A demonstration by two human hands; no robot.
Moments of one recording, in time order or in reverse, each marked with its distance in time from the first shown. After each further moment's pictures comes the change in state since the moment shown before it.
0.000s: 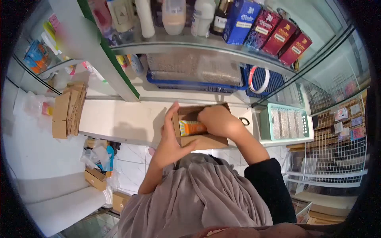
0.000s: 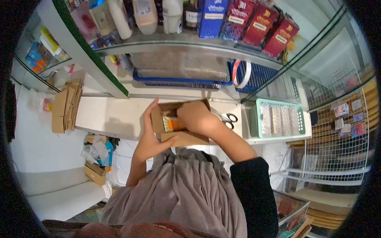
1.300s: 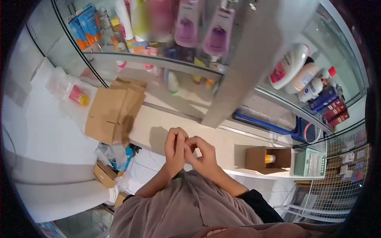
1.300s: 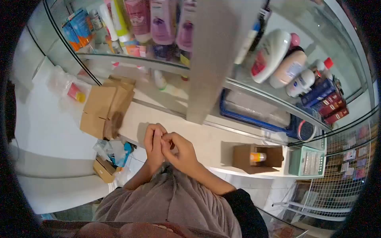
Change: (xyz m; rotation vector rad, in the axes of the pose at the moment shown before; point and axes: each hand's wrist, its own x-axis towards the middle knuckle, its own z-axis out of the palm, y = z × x) left_hand -0.024 -0.073 -0.197 -0.410 0.507 0.009; right_hand 0.178 -0.225 0.036 1.086 0.753 -0.190
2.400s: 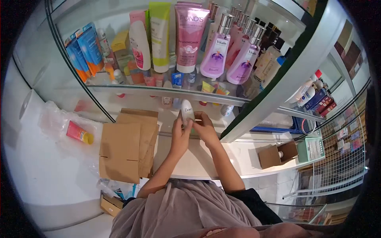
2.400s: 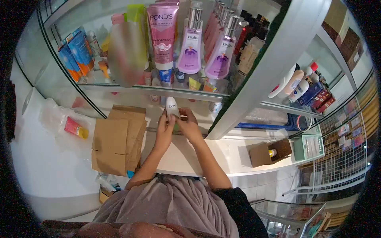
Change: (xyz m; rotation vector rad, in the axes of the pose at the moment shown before) left_hand 0.131 -0.081 -0.078 0.118 -0.185 -0.194; right_hand 0.137 0.073 0.055 0.084 0.224 0.547
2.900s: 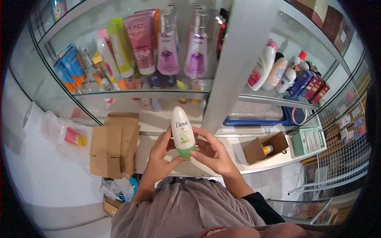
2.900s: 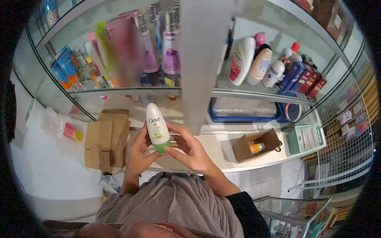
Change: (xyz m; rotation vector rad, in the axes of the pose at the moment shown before) left_hand -0.084 0.121 0.017 0.067 -0.320 0.218; right_hand -0.136 -0.067 -0.090 0.355 -0.385 -0.313
